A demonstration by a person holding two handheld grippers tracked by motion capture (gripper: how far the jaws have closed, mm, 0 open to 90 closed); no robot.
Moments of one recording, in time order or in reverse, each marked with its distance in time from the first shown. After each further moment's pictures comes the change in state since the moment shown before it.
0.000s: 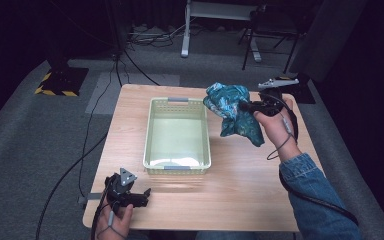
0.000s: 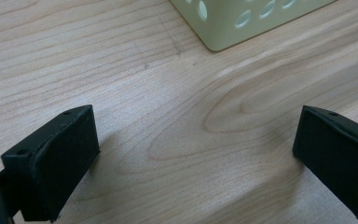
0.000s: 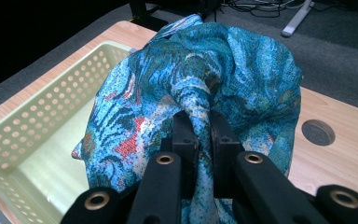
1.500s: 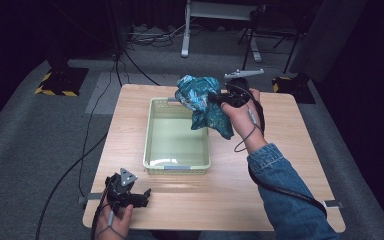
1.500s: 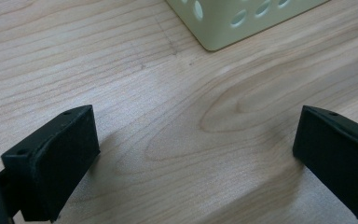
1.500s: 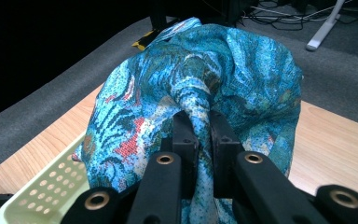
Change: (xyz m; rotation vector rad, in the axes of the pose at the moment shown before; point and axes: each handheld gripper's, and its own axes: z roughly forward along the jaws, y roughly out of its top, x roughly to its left) left arm 0.000 0.000 0.000 0.001 -0.007 0.013; right arm 0.066 0.043 0.044 -0.032 0.051 -0.006
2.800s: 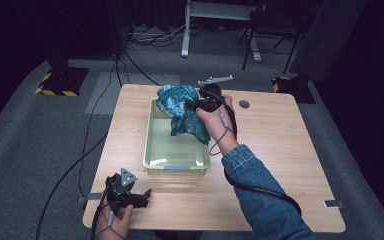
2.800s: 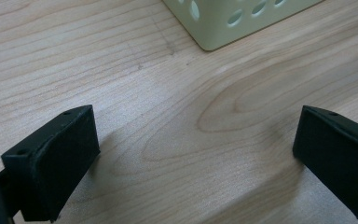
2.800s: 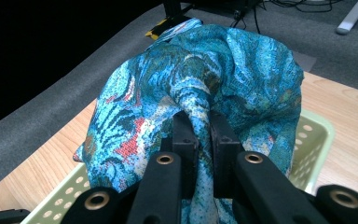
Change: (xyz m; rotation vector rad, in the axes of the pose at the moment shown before) left arm -0.001 0.000 0.000 0.000 -0.007 0.004; right arm 0.036 -0.006 0.062 0.048 0.050 0.030
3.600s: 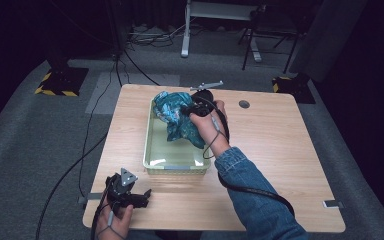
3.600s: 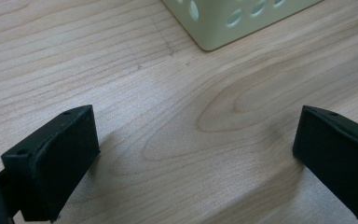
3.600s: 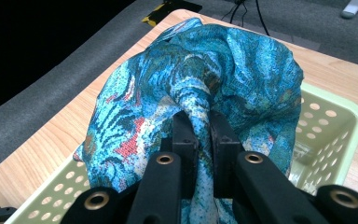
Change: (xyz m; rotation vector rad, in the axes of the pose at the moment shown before) left arm 0.000 0.000 0.000 0.000 -0.001 0.001; right arm 0.006 -0.012 0.026 0.052 -0.012 0.006
